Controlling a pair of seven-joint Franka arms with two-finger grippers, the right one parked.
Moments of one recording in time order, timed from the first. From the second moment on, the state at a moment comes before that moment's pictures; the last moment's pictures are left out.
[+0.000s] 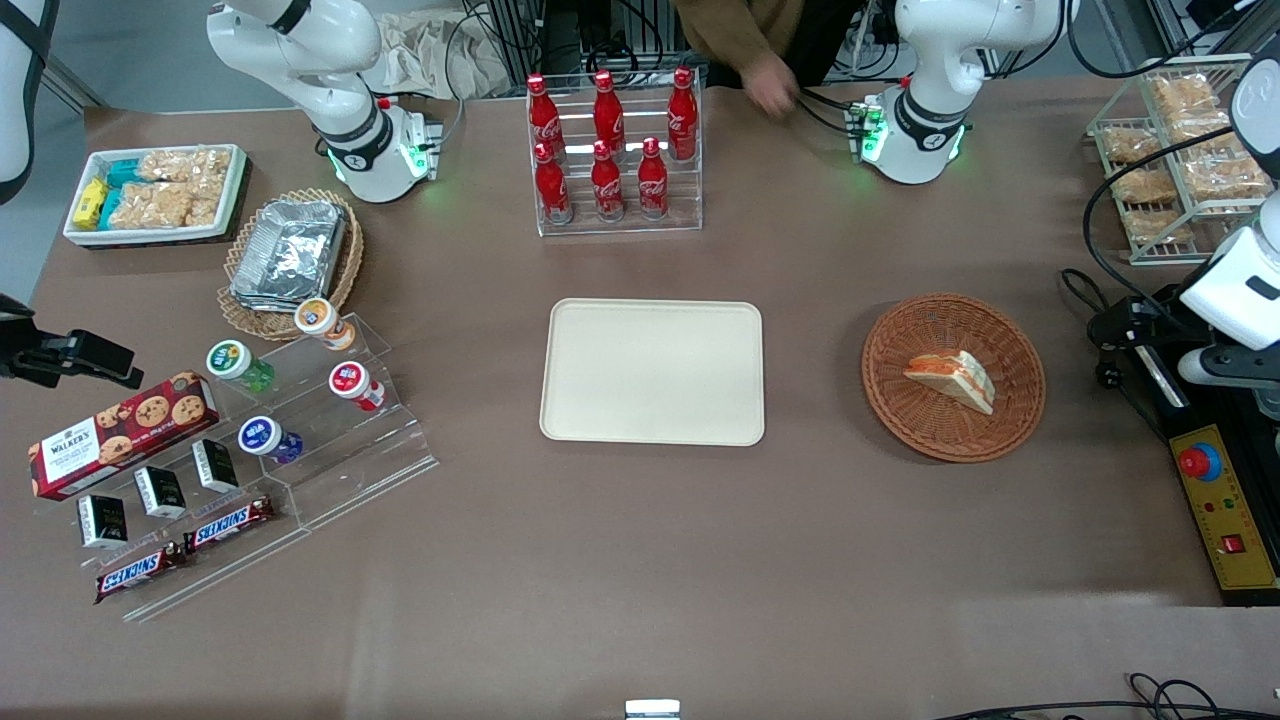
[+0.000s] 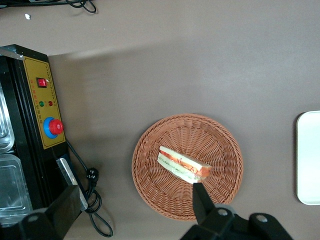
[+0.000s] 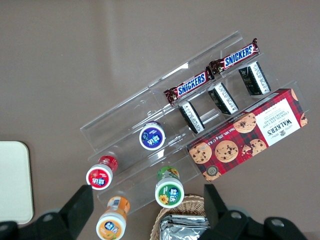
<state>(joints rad) -0.11 0.07 0.10 -1.62 0.07 1.75 0.12</state>
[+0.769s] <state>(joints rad) -0.11 -0.10 0.10 -1.91 0.07 1.74 -0.31</state>
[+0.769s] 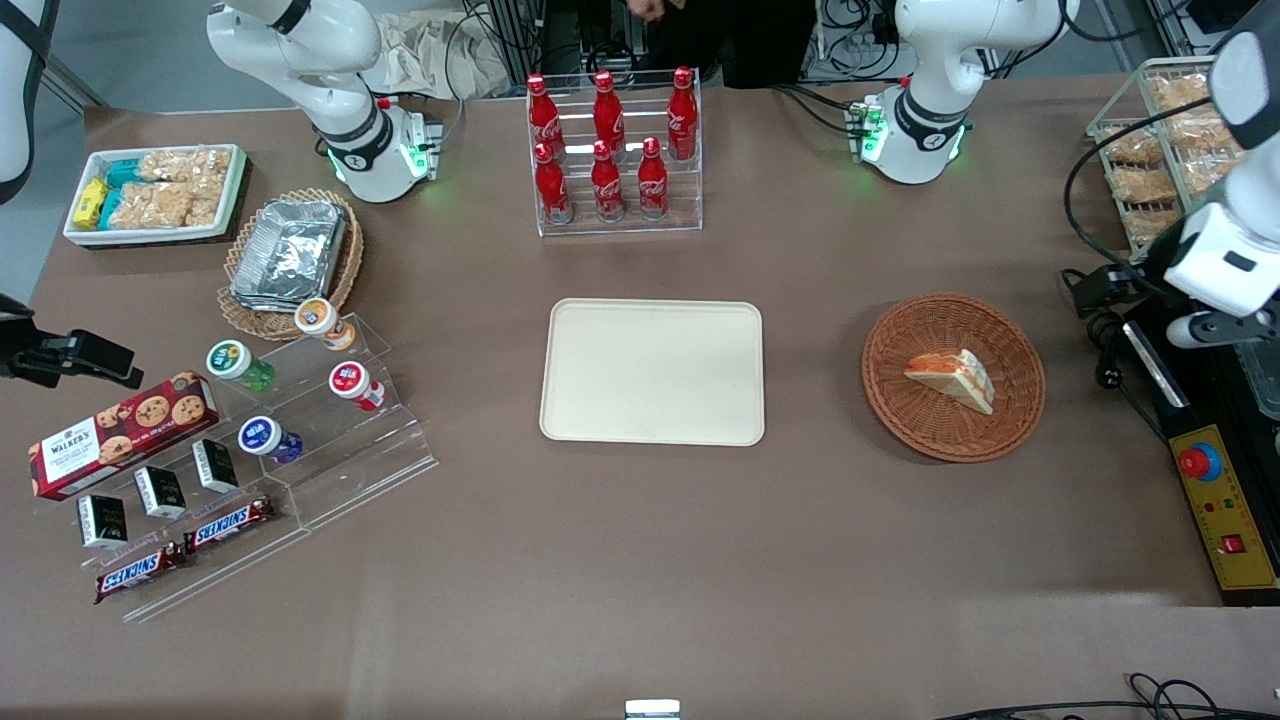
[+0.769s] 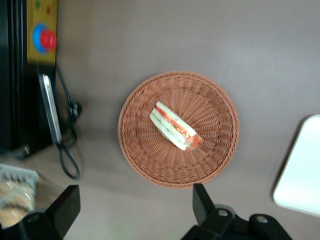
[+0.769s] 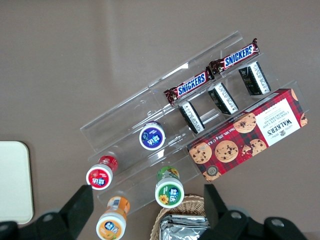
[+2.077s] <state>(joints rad) -0.13 0.17 0.08 -2.30 0.00 2.41 -1.05</state>
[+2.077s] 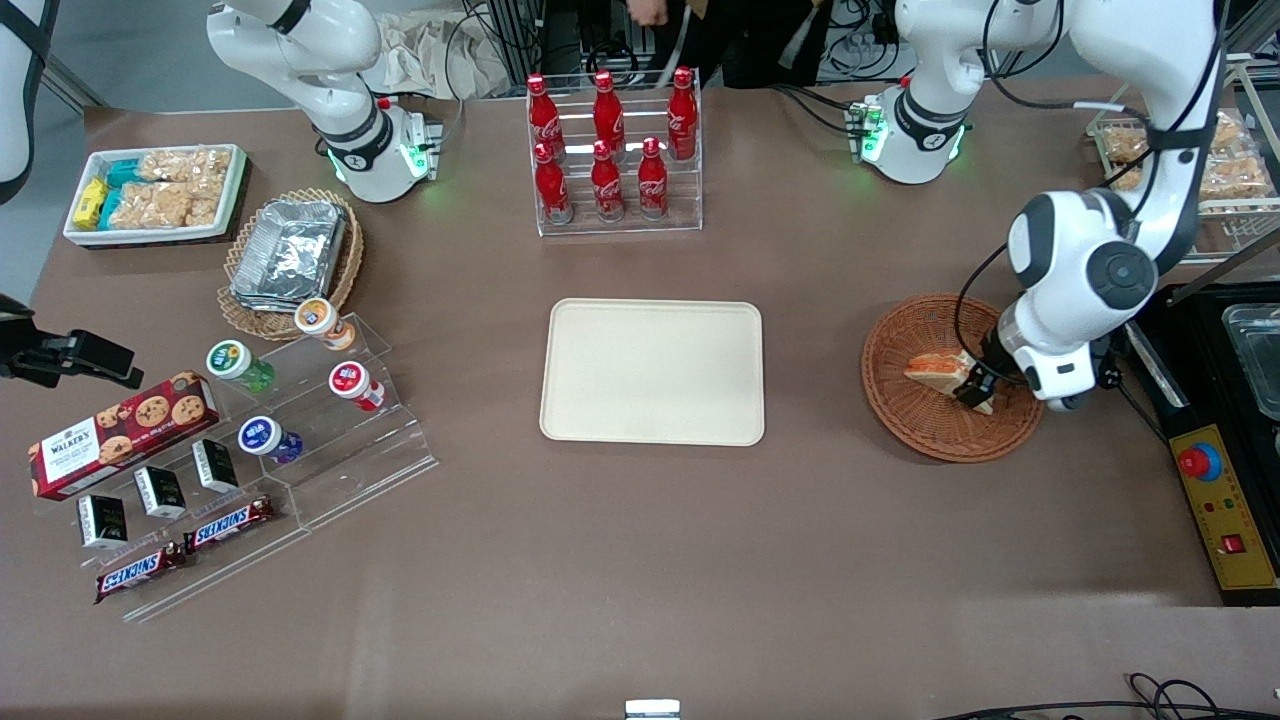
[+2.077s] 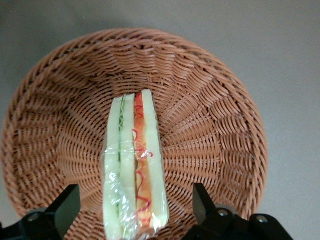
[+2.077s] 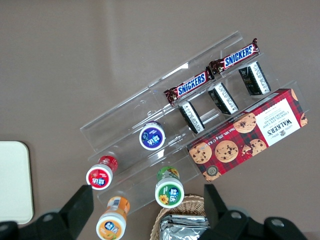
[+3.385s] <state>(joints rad) -0.13 0.09 0.05 -1.78 0.05 1.58 -0.85</state>
